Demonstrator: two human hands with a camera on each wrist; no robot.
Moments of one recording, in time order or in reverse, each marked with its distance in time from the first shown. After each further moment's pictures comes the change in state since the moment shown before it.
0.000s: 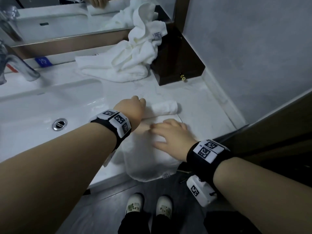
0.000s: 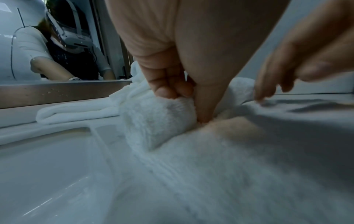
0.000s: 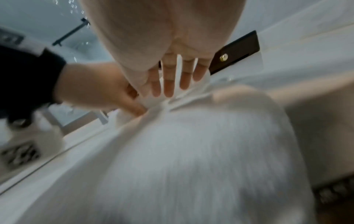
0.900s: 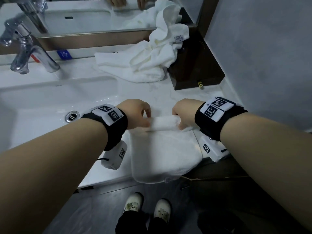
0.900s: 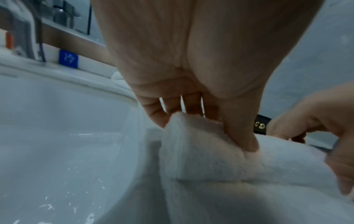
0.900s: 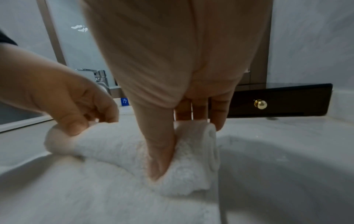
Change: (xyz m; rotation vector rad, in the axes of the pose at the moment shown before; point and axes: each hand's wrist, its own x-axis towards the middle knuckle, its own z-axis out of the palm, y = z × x) left_hand -0.004 -0.043 0.002 -0.533 -0.099 -0.014; right_hand 0.082 -0.017 -0.093 -0.559 -0.480 0.112
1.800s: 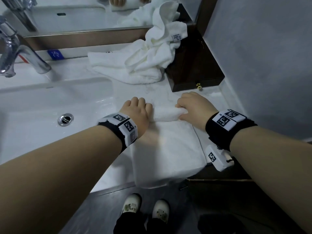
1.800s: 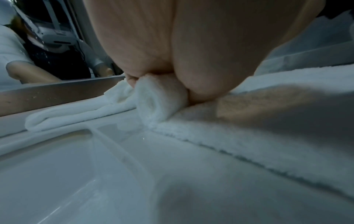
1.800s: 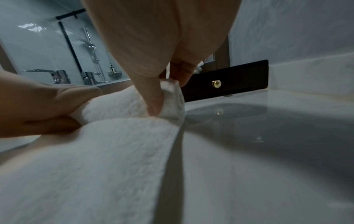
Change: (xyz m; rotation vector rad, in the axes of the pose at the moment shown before) left_hand 0.020 0.015 0.030 0.733 0.144 0.078; right_hand 0.026 0.050 0.035 0.311 0.491 -0.081
